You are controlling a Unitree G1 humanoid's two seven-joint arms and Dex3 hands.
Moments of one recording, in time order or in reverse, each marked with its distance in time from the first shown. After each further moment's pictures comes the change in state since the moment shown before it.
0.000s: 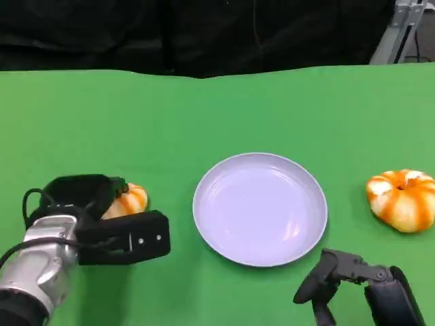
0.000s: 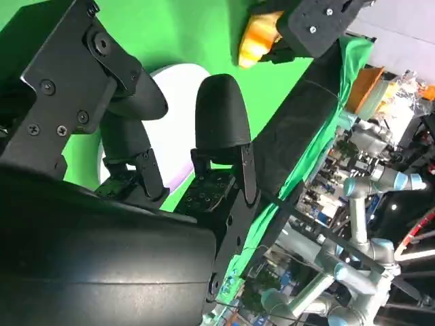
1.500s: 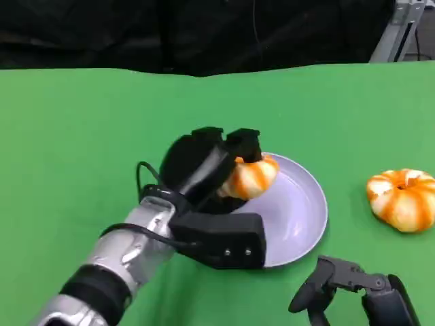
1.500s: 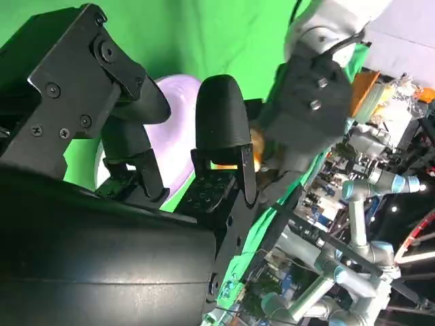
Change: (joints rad) left arm -0.132 -0.274 -0.079 0.036 -0.016 -0.352 0.289; right arm 0.055 0.008 0.024 -0.071 -0.009 0.020 0.002
